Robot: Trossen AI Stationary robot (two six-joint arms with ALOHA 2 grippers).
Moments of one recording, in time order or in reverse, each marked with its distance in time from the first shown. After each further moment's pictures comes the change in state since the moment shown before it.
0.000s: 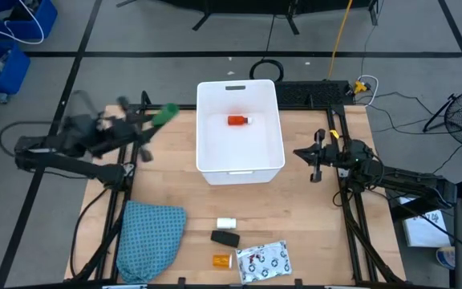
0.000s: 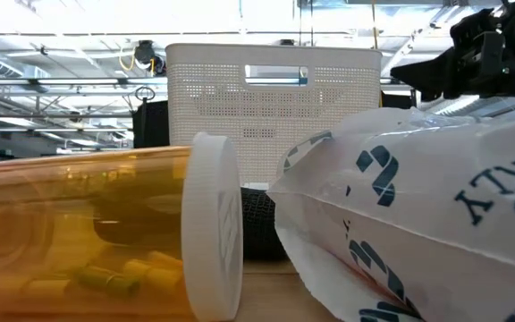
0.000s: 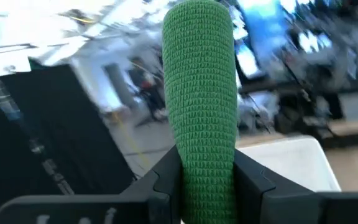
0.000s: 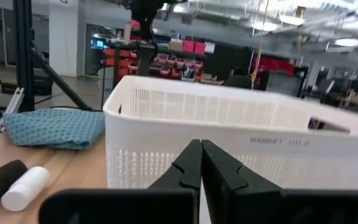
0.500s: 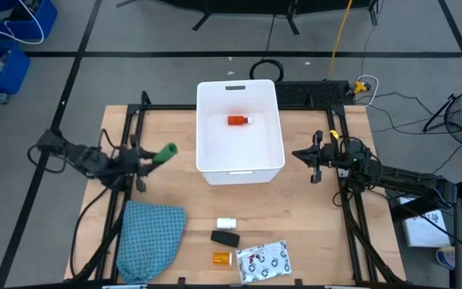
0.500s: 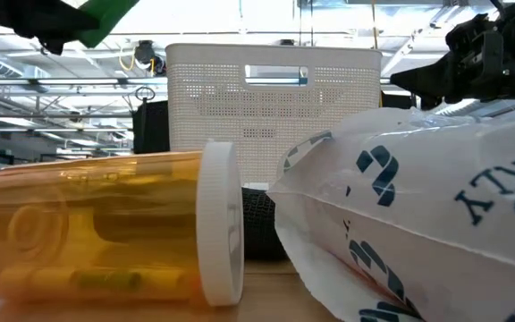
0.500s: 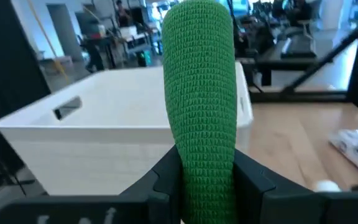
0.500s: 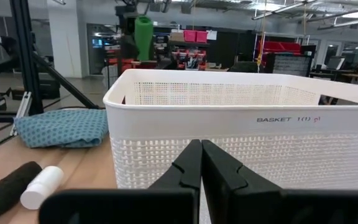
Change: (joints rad) left arm -0.411 -0.440 -0.549 -0.074 -0.266 -0.399; right arm 0.000 0.000 0.000 -0.057 -0.005 0.105
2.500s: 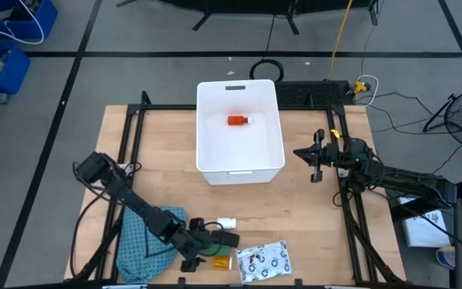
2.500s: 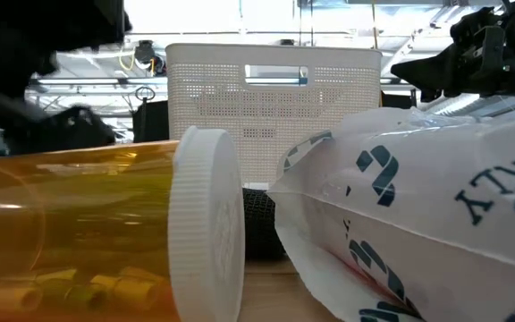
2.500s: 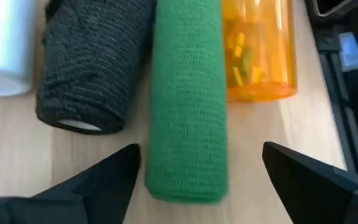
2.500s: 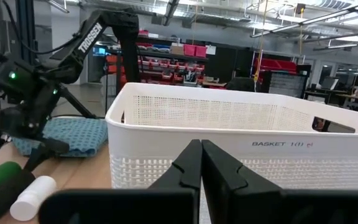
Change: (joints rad) left arm -0.189 1.575 0.542 0.213 0.622 -0.606; right arm 0.000 0.000 0.000 0.060 -0.001 -0.047
